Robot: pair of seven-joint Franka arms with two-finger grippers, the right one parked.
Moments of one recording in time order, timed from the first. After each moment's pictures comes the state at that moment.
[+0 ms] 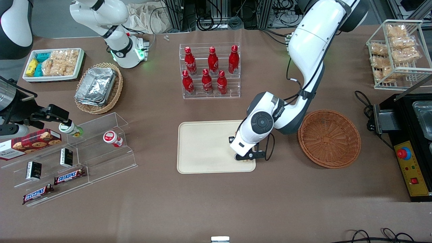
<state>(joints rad) -0.47 0.71 -0.16 -1.51 -0.09 2.20 -0.65</state>
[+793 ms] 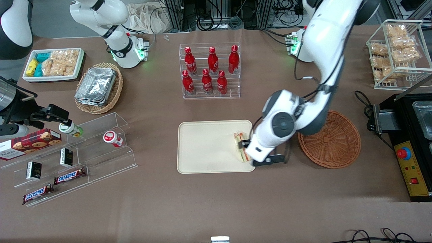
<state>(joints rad) -0.36 0.57 -0.14 -1.45 -0.08 1.99 -0.64</state>
